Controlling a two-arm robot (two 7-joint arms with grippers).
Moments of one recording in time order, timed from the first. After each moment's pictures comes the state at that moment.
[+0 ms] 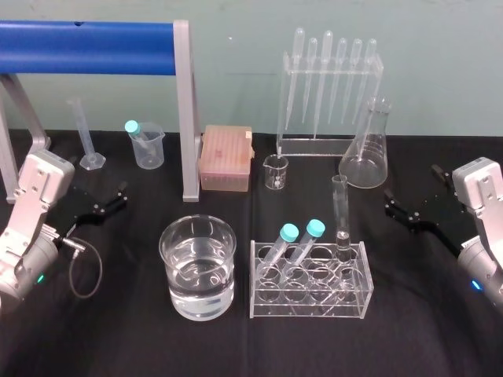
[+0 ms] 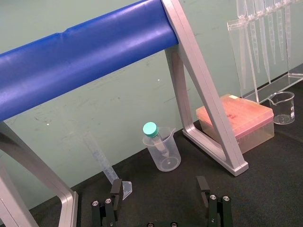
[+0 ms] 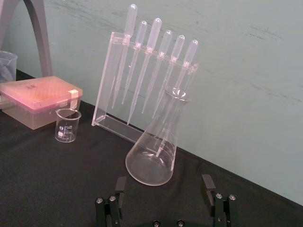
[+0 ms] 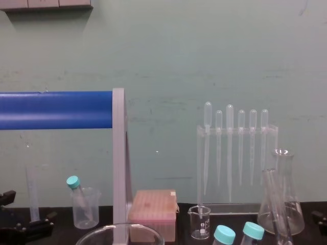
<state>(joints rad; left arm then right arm) -0.20 0.60 0.45 -1.41 -0.25 -0.12 0.03 0.20 0.60 -0.45 -1.41 0.25 -0.12 -0.03</state>
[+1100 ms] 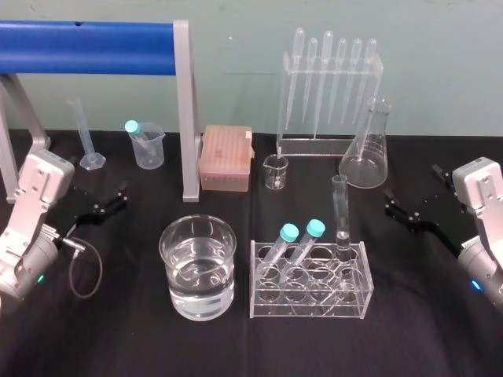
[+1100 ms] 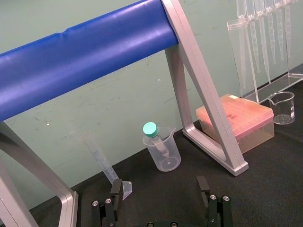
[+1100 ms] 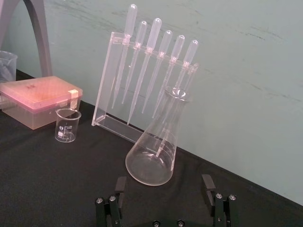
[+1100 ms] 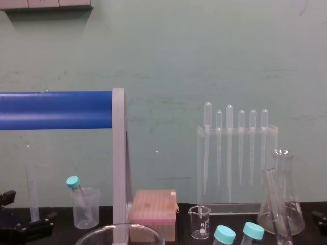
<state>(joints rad) -0.20 0.60 0.45 -1.41 -0.25 -0.12 0.03 0.20 0.60 -0.45 -1.41 0.25 -0.12 -0.03</state>
